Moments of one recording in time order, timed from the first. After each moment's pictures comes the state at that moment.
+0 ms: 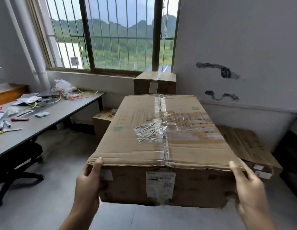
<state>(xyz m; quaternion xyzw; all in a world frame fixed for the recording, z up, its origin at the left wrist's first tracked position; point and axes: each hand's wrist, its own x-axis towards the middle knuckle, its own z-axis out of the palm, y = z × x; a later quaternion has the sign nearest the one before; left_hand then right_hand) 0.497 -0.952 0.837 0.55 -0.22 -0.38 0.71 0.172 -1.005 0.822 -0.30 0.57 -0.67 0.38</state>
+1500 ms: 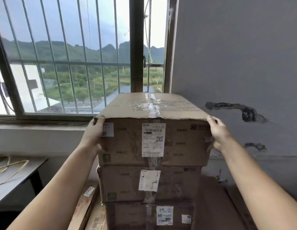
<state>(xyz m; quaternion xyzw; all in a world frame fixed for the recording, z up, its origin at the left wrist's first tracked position) 0.643 -1.926 0.991 0.45 -0.37 -0.48 0.66 0.275 -1.921 0.991 -0.38 0.57 -0.65 0.33</state>
